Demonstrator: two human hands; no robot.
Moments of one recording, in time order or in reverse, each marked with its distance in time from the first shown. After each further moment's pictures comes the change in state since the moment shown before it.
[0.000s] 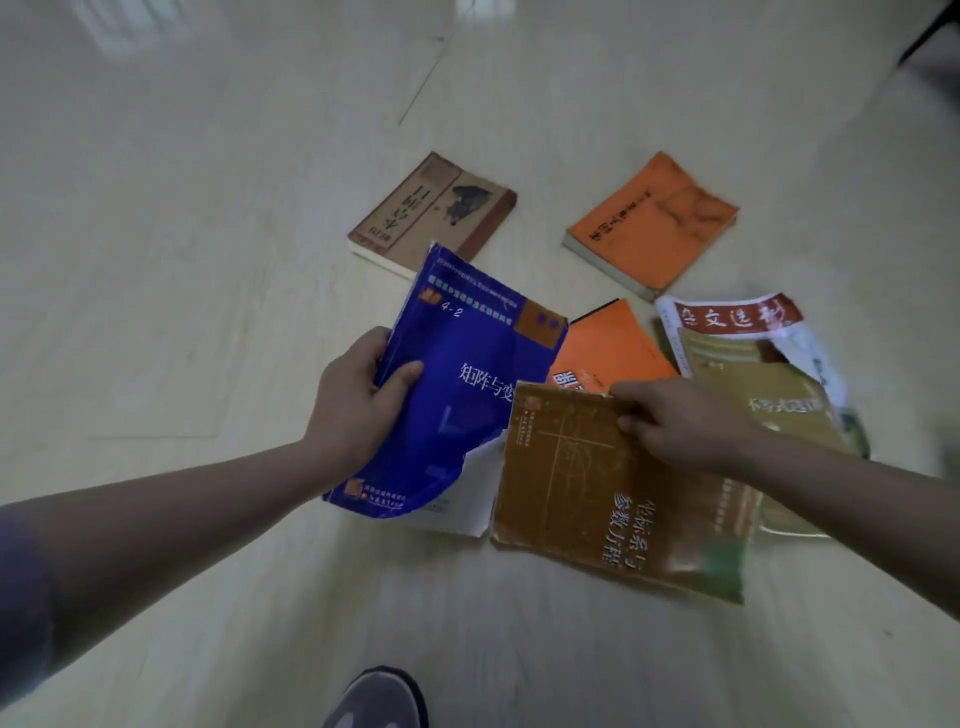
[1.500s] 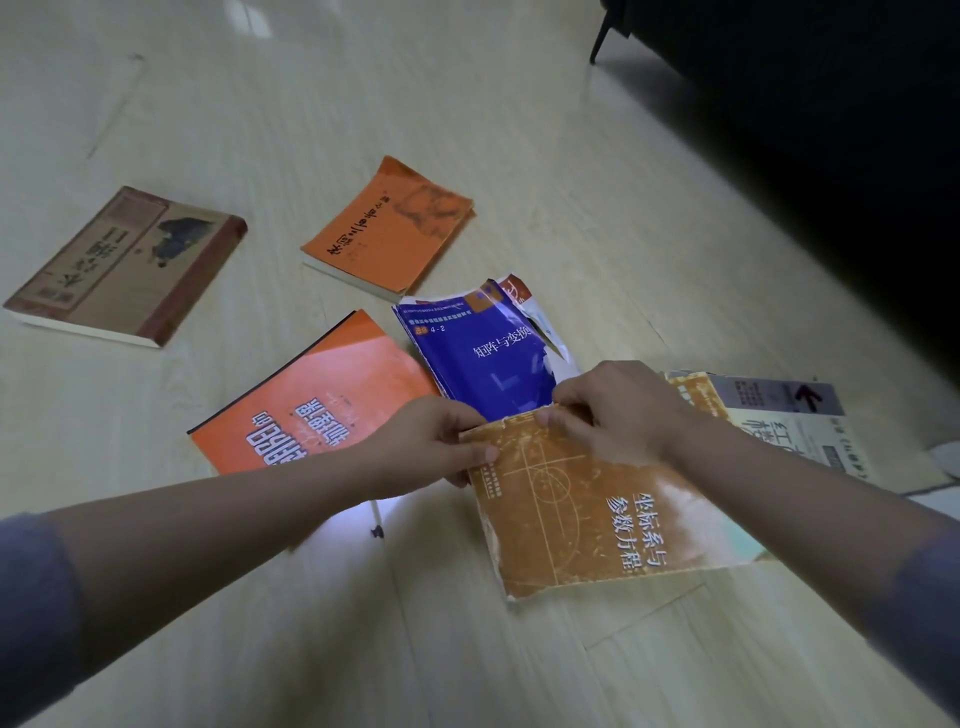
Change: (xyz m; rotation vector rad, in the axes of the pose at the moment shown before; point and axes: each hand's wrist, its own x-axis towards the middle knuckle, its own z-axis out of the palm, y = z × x) left_hand -0.005 0.146 0.231 -0.148 -1.009 0.116; right_hand -0.135 0.147 -0.030 -0.158 0.221 0.091
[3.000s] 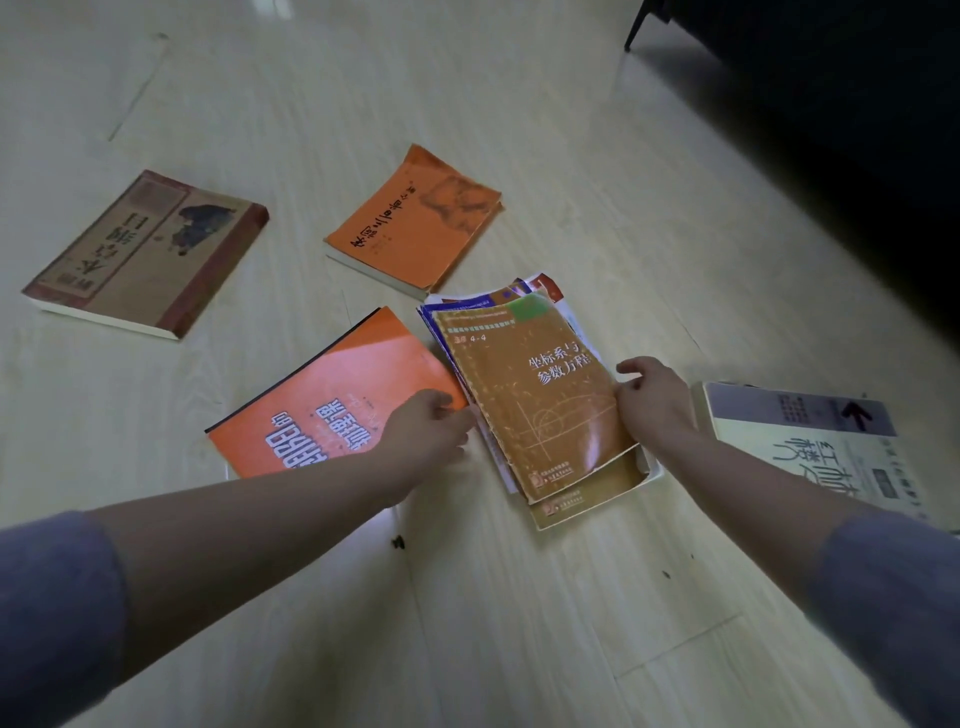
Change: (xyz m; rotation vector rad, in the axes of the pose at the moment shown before) left_hand 0.022 -0.027 -0.006 -0.327 0.490 -0.379; right_hand 0.045 0.038 0.067 0.610 0.333 0.975
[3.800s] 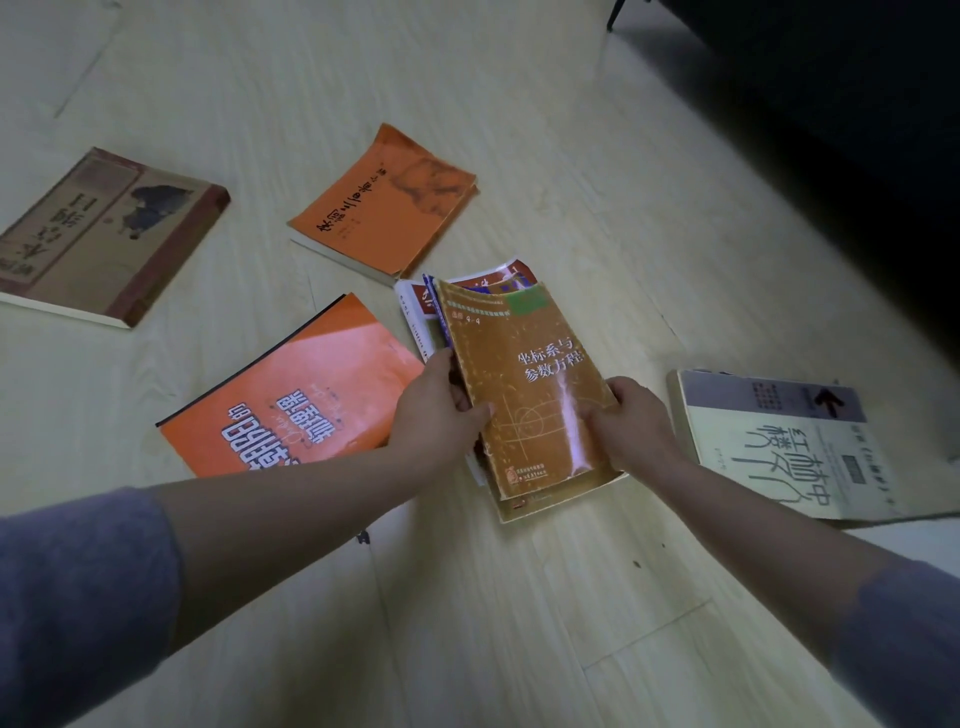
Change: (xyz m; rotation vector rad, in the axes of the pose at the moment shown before) left_hand 0.009 0.007 0.041 0.279 0.095 0.345; right_hand -0.024 0.025 -0.008 0.006 -0.139 -0.073
